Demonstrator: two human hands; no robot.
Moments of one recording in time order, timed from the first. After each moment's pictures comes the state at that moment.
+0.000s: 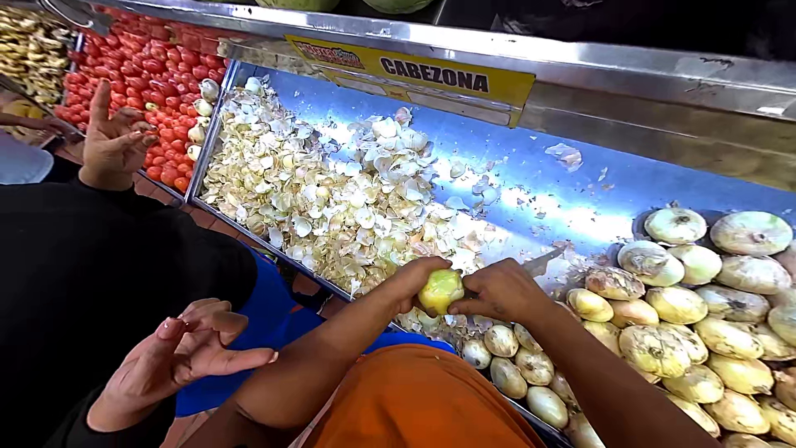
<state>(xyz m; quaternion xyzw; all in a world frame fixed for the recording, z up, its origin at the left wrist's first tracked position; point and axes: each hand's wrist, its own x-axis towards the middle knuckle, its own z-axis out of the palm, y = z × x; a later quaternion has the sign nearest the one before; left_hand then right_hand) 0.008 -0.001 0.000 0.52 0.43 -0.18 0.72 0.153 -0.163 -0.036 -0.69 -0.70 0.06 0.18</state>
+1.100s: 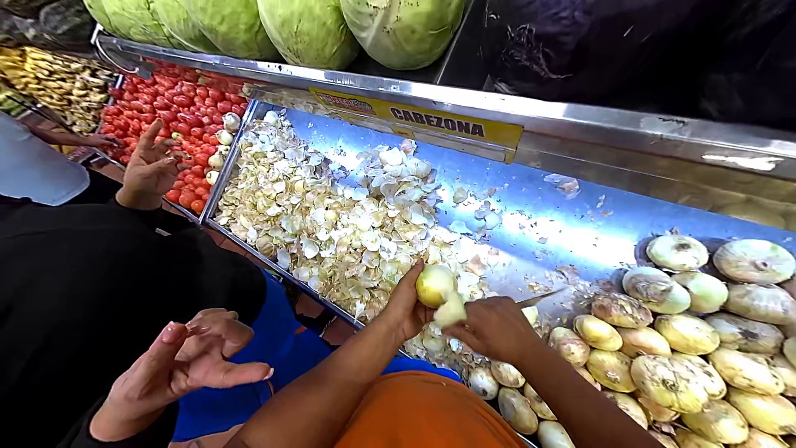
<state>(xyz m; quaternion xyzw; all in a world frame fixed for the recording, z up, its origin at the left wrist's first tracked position) -0.001 0.000 -0.014 0.32 0.46 0.03 0.83 0.118 -0.165 -0.052 -0.70 -0.68 0.00 0.23</state>
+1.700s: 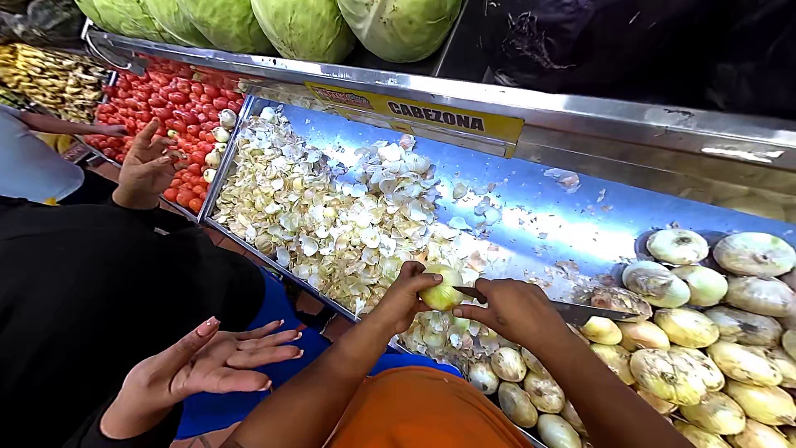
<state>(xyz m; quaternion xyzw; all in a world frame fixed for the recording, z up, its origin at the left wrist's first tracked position) -0.014 0.006 -0.009 0.45 0.37 0.05 0.81 0.141 -0.158 0.016 -0.82 -0.51 0.24 0.04</state>
